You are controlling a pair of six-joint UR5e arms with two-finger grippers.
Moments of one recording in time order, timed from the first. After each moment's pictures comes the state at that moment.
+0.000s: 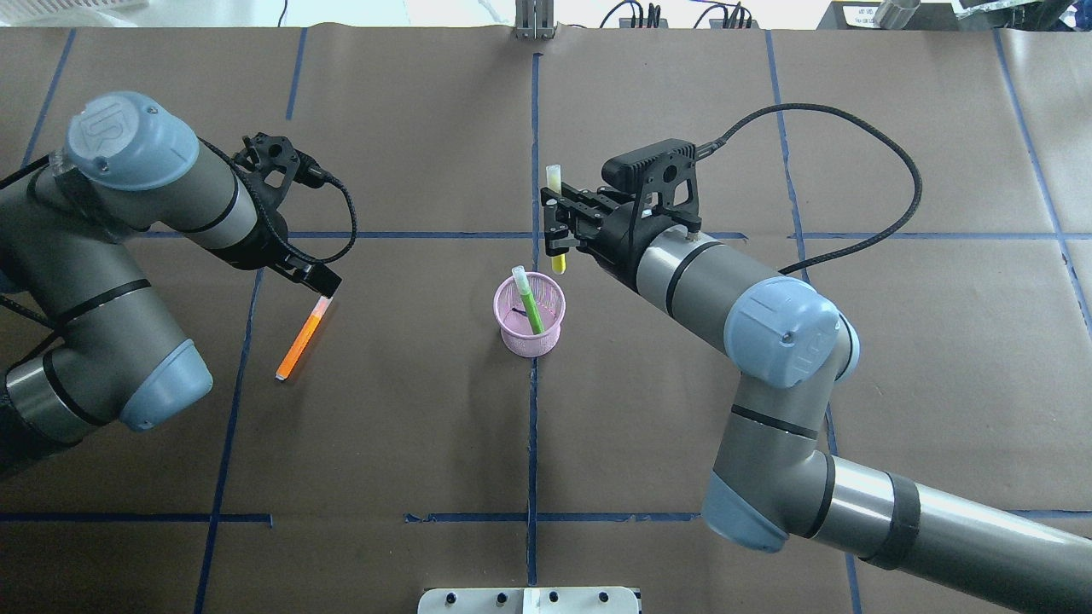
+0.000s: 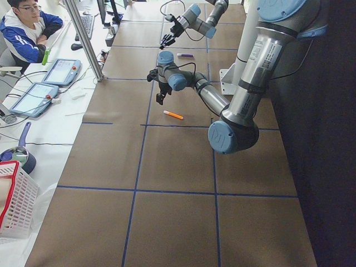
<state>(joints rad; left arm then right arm) -0.76 -1.96 -1.78 -1.73 -2.05 -0.54 0.45 -1.05 1.70 -0.62 1.26 0.87</state>
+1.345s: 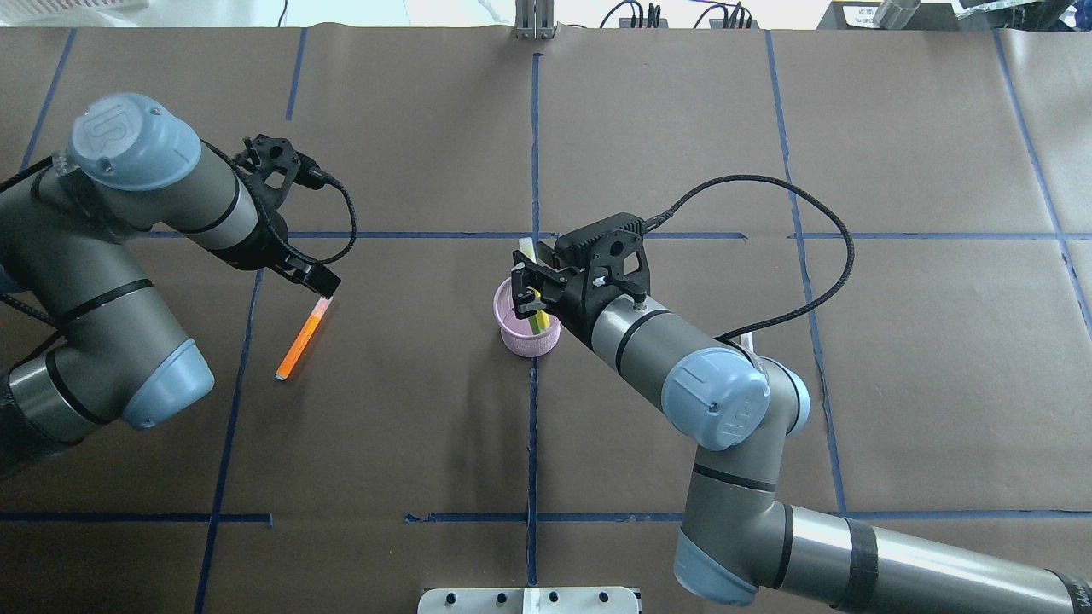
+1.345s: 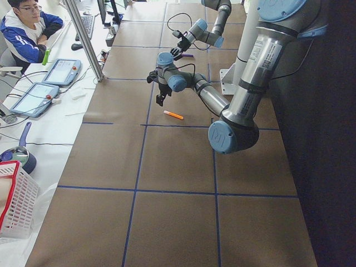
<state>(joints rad) -0.76 -1.96 -1.77 -1.73 -2.05 -0.54 0.35 -1.03 1.62 -0.62 1.16 0.87</state>
